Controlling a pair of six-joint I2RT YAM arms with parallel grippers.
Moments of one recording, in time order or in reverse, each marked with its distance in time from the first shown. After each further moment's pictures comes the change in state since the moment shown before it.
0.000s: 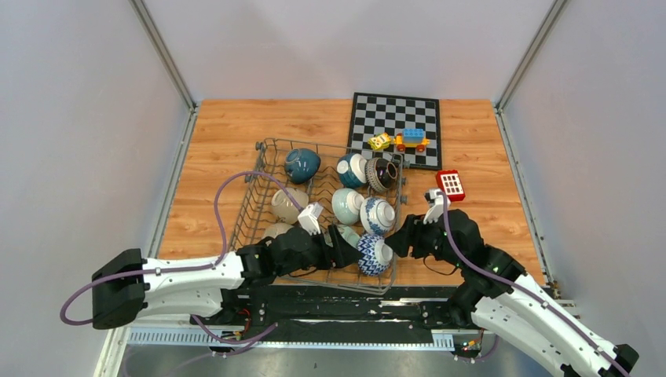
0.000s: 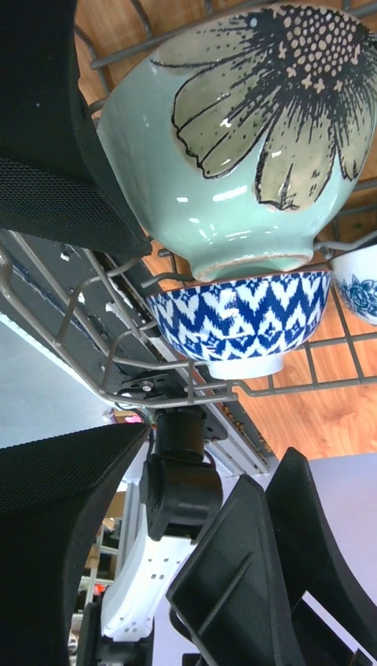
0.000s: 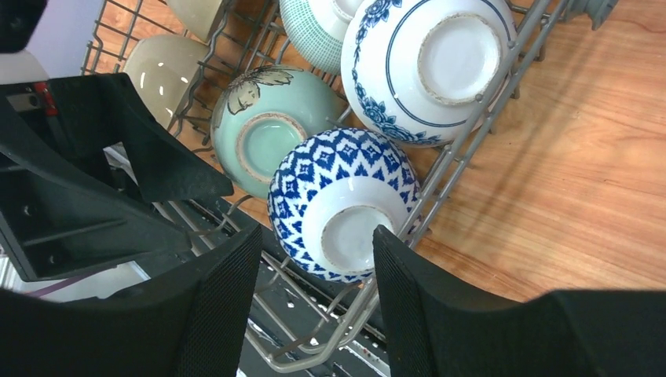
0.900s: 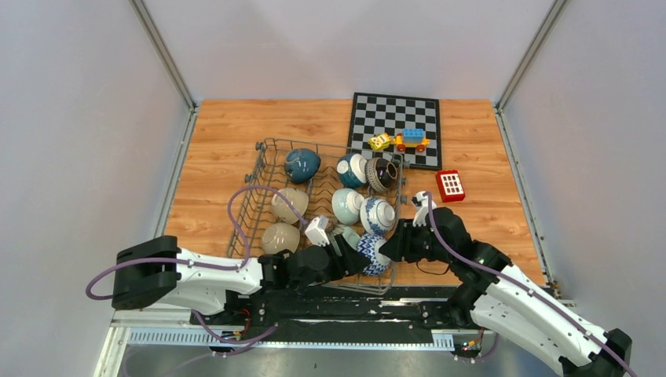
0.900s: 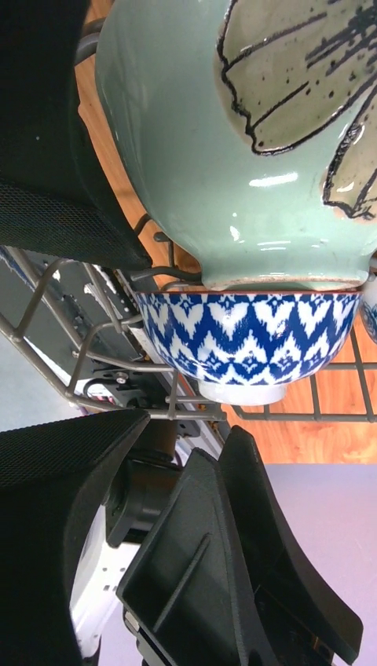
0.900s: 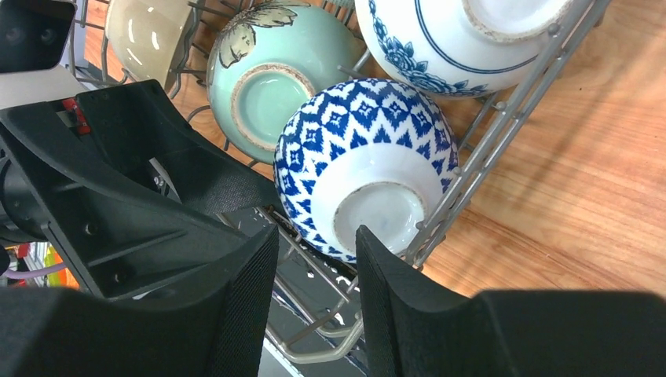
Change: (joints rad) left arm -0.169 0.195 -0.024 0.188 -0.240 -0.224; right arm 0.000 0.092 -0.036 0.034 -0.129 0.075
